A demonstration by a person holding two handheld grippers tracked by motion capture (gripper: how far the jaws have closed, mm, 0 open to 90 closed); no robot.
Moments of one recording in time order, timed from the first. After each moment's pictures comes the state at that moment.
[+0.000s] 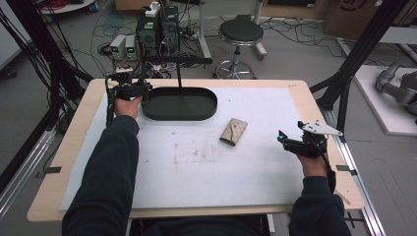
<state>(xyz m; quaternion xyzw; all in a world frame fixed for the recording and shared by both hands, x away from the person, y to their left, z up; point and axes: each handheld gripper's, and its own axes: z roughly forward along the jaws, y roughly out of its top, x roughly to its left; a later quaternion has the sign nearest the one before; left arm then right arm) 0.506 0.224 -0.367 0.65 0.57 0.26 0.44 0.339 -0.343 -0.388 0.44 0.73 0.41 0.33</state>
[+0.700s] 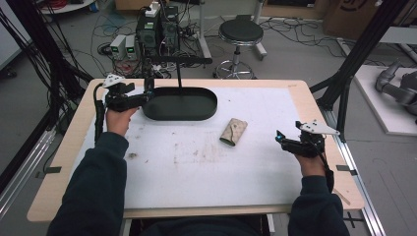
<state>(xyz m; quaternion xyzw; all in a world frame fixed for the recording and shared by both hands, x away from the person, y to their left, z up) 0.429 0.222 -0.345 0.66 0.45 0.27 0.53 0.341 -0.338 -0.389 0.44 0.73 0.41 0.32</state>
